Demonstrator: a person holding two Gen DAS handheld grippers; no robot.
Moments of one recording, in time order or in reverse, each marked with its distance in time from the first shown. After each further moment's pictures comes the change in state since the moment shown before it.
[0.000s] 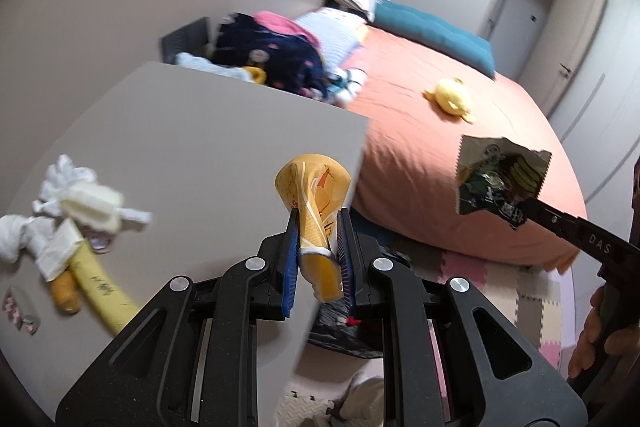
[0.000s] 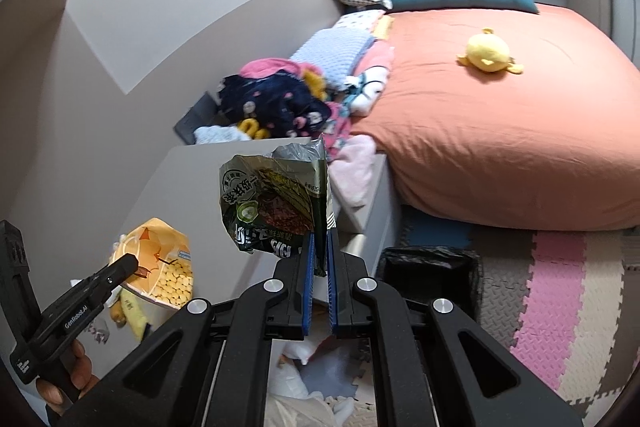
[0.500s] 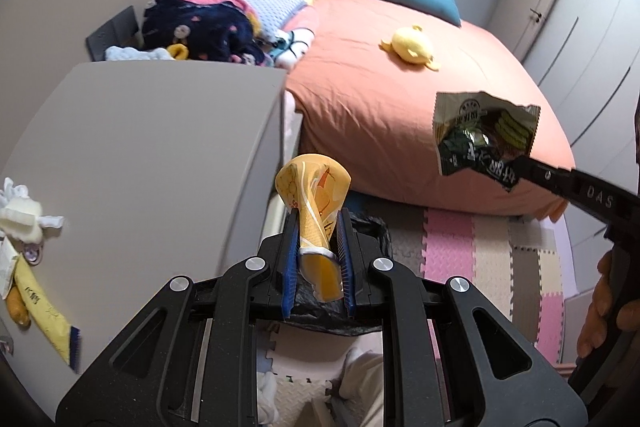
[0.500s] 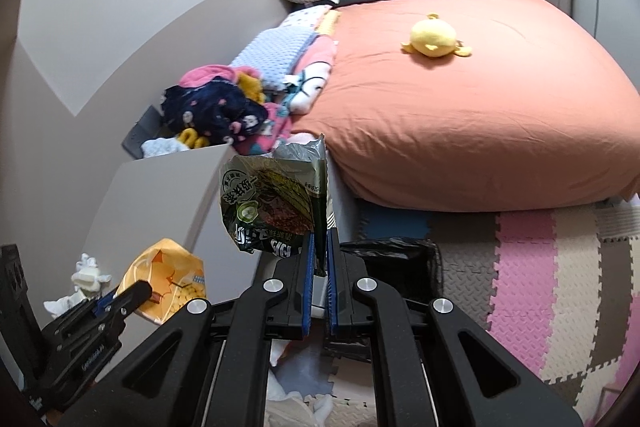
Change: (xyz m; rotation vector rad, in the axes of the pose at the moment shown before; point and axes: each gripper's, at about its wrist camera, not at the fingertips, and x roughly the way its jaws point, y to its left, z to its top) left arm 0.058 -0.077 -0.012 0.135 0.125 -0.061; right arm 0.003 -0.067 0.003 0.091 0.016 -0.133
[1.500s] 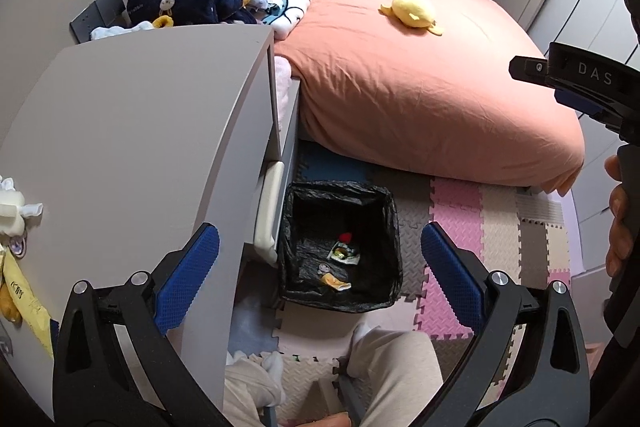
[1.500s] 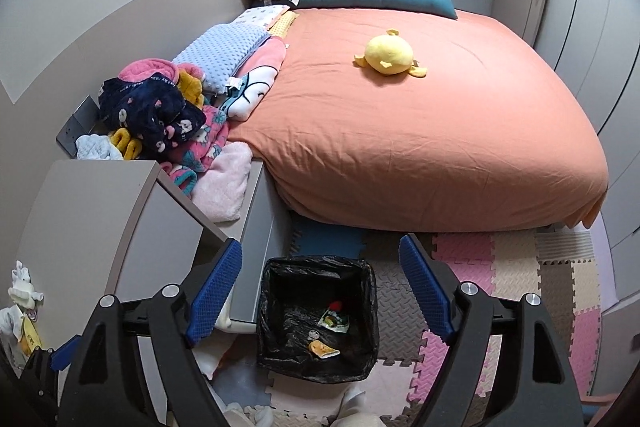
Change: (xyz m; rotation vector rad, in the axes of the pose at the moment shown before) left arm 0.027 -0.007 -0.012 0.026 0.098 0.022; right arm 0.023 0.005 0.040 -0.086 -0.013 -0.232
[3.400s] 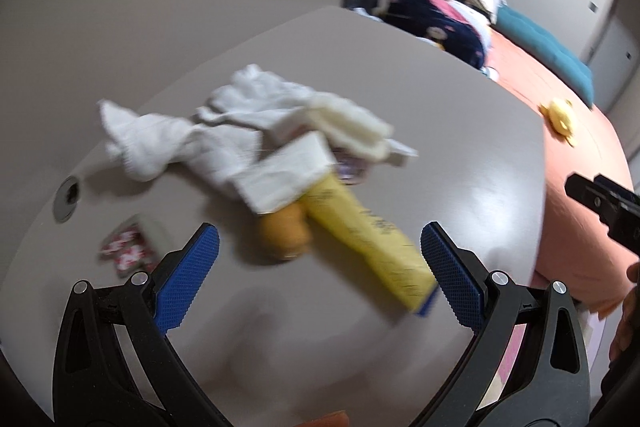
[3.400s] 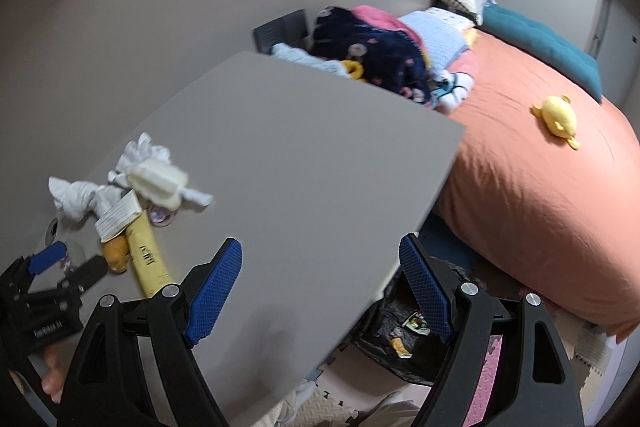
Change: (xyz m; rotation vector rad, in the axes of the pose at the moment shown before) left arm -0.131 0.274 -0.111 -0.462 -0.118 0.324; right arm -0.047 0.301 -0.101 -0.459 0.055 0.326
